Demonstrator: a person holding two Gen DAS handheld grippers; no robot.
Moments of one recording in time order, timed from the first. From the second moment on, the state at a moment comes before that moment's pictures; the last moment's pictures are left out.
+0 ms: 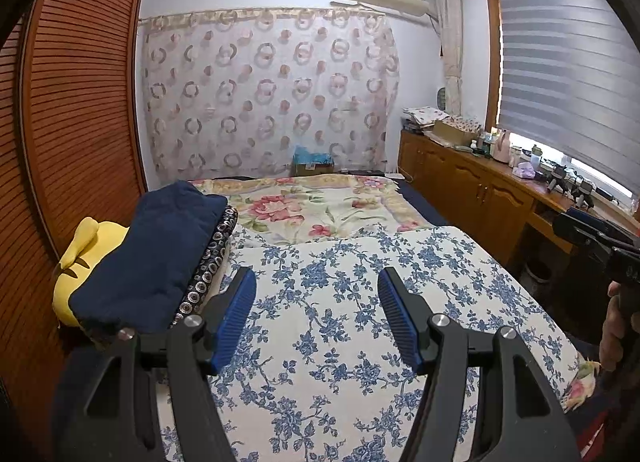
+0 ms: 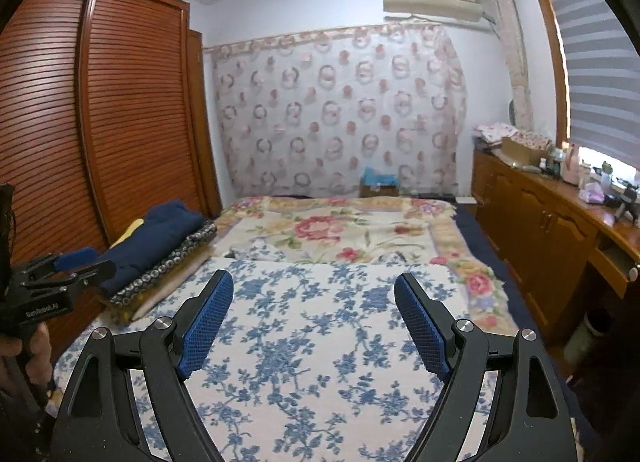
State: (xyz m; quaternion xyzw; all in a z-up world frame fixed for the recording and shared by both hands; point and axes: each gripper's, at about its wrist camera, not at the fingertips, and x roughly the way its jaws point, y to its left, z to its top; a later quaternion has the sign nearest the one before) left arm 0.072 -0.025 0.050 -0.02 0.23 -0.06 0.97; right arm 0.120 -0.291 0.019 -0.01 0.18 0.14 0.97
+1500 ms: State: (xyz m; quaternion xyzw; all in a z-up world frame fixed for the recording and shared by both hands) left arm 0.070 -0.019 0.049 -0.03 0.23 -0.05 0.97; right arm 0.115 -0.301 0.010 -0.01 0.18 0.14 0.97
